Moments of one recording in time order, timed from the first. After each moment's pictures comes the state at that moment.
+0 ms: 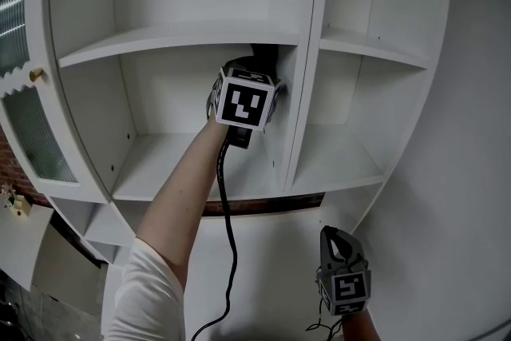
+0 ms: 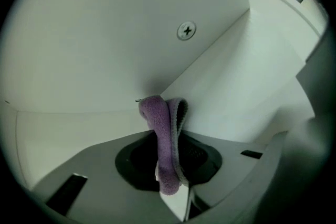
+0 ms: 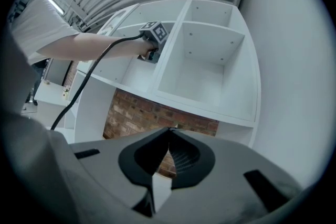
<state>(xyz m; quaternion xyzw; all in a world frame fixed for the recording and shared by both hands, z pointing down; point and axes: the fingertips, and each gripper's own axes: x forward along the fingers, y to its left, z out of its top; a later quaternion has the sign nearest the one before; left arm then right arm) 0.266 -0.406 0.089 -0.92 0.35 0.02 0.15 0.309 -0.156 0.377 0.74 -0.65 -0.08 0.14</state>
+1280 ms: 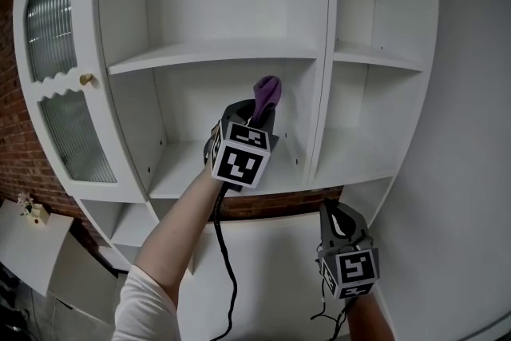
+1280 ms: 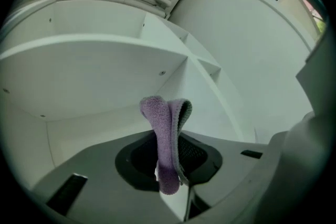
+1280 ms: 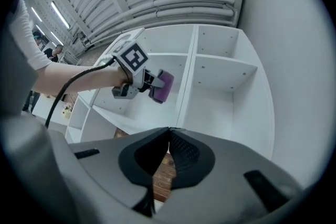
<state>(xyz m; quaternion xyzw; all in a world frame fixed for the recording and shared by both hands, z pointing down) 0.178 -0.333 0.135 -0.92 0.34 -0.02 0.21 0.228 -0.163 0.281 0.72 -0.67 -0.15 0.06</state>
